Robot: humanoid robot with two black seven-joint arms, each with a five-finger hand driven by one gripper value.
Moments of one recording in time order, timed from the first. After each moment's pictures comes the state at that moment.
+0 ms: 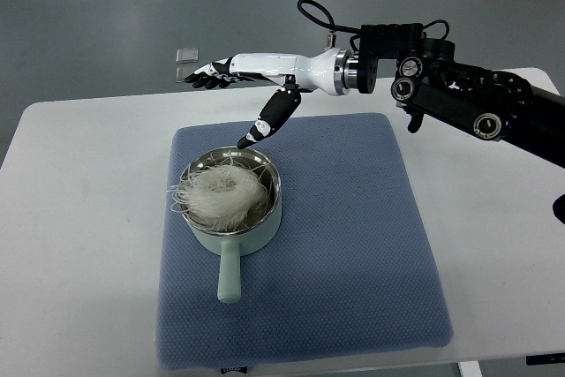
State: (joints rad) left arm 0.03 0.00 0.08 -0.15 0.00 0.00 0.13; right arm 1.15 -0.24 0.39 0.98 -1.01 0.40 0.26
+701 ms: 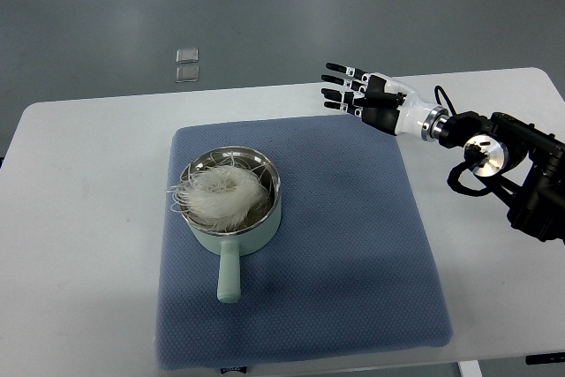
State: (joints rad) left arm 0.03 0.00 0.08 -0.15 0.00 0.00 0.13; right arm 0.79 -0.28 0.62 0.79 -0.13 0.35 0.02
